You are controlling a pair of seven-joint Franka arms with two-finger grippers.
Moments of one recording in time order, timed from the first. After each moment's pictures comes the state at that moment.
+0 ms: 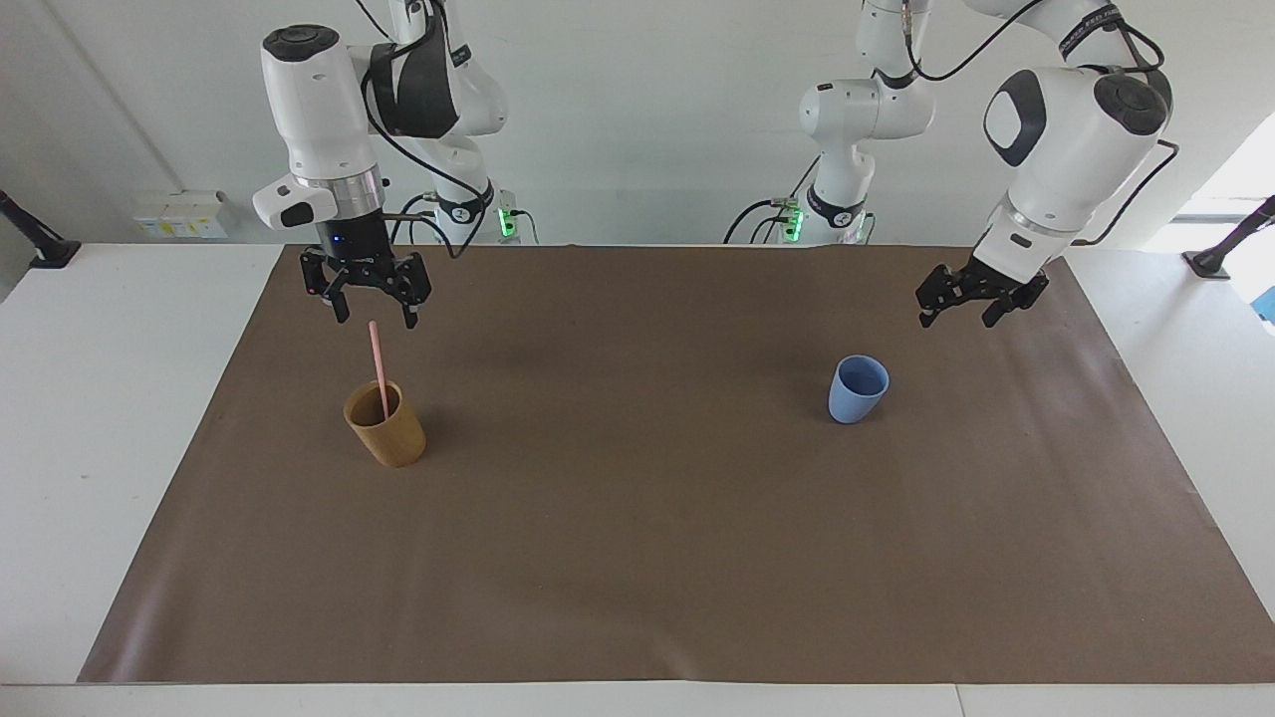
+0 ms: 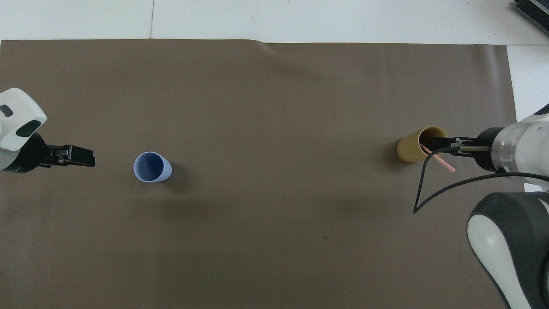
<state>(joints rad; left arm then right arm) -0.04 -0.09 -0.03 -2.03 -0.06 1.95 -0.06 -0.11 -0.26 0.15 -2.21 -0.02 2.23 0.15</state>
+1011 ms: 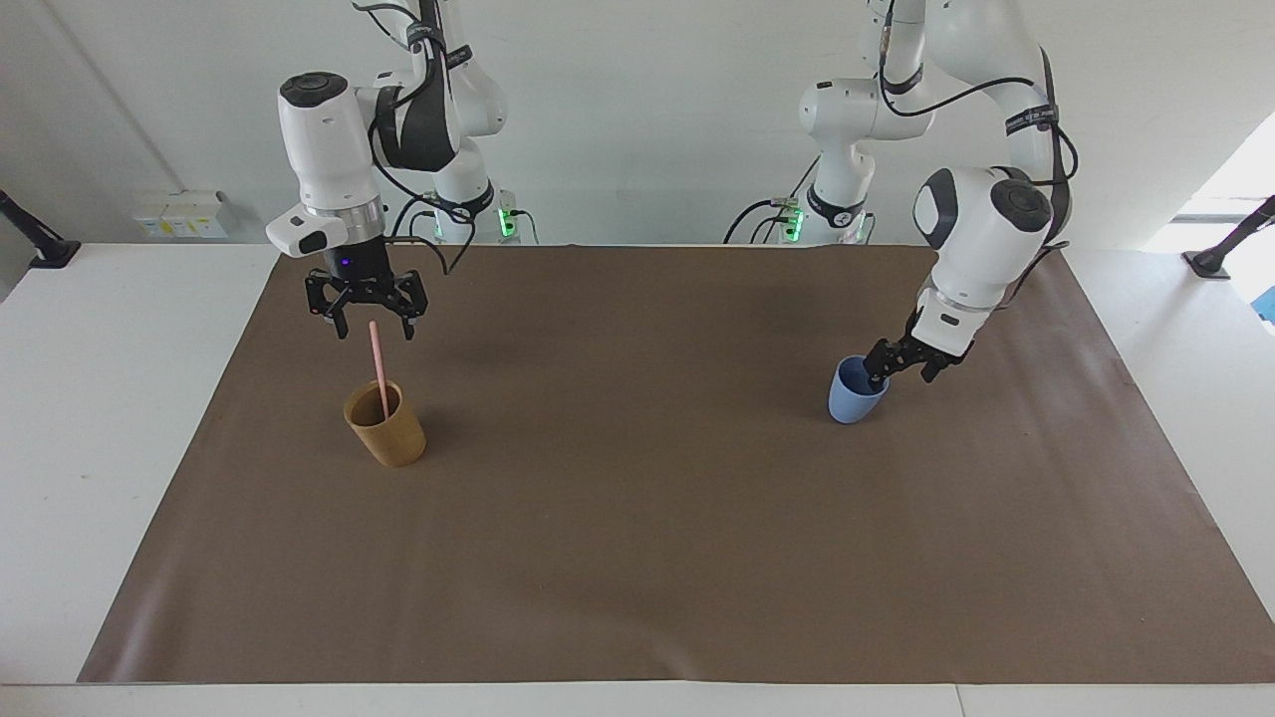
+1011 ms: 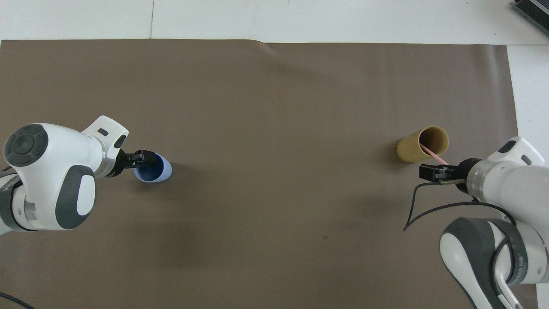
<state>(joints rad) -0.10 0.06 -0.03 -2.22 -0.08 2.30 -0.25 -0.16 -0.22 0.15 -2.38 -0.02 2.46 -0.02</state>
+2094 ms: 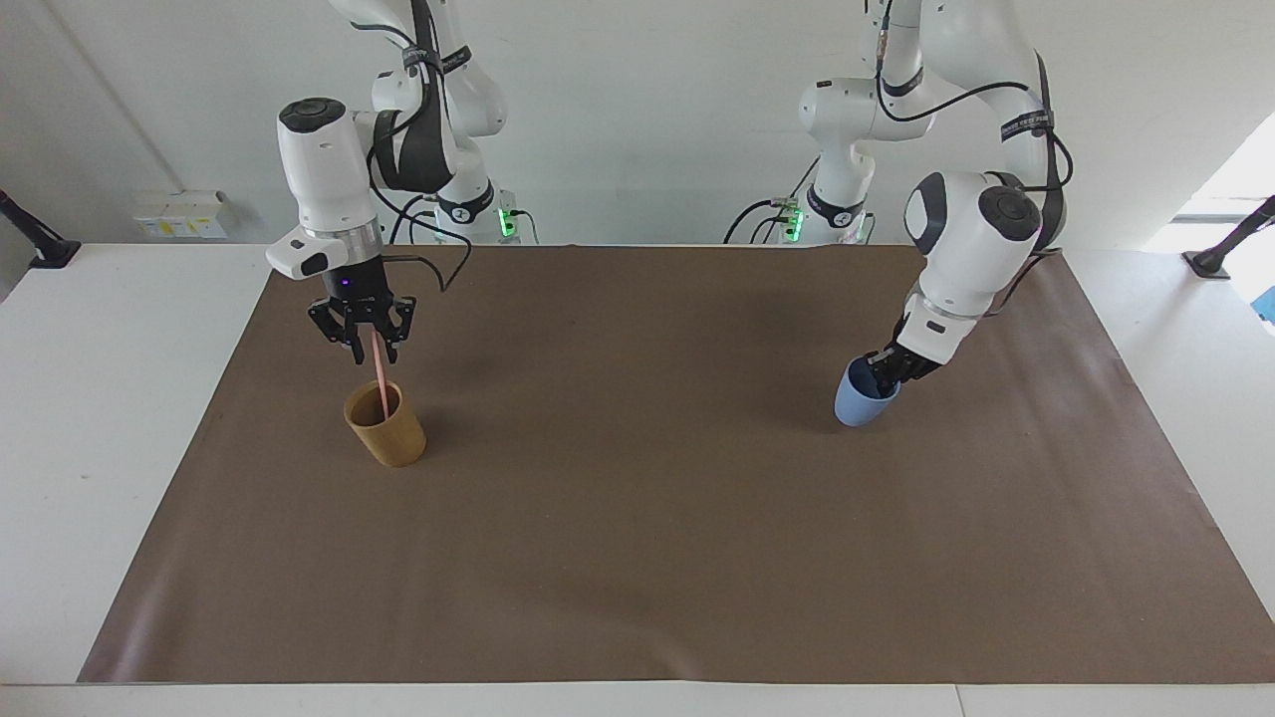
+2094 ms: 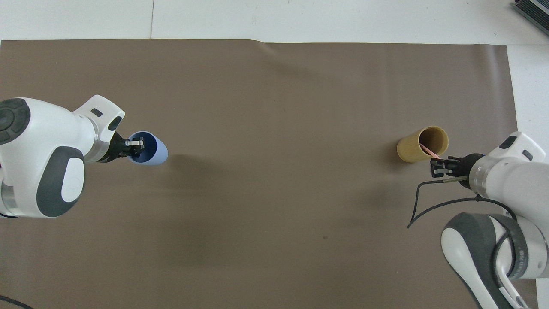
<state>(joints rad) -0.13 0.05 -0.04 -1.98 -0.08 2.08 -0.25 -0.17 -0.21 0.15 -2.37 -0.02 2.47 -0.09</state>
